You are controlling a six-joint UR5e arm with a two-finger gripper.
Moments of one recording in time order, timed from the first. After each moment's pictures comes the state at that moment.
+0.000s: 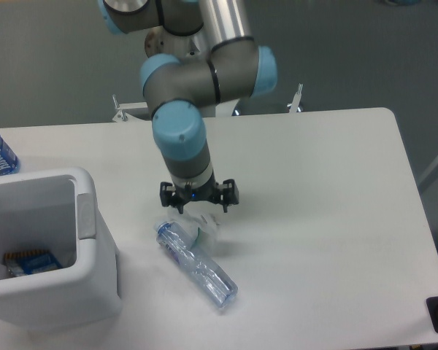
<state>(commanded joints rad) 2.27 -1.94 -1.74 -1.06 1.66 0.23</state>
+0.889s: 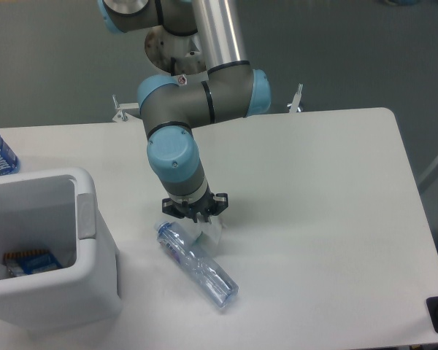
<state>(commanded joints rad) 2.26 -1.94 -1.73 -1.06 1.73 0.23</state>
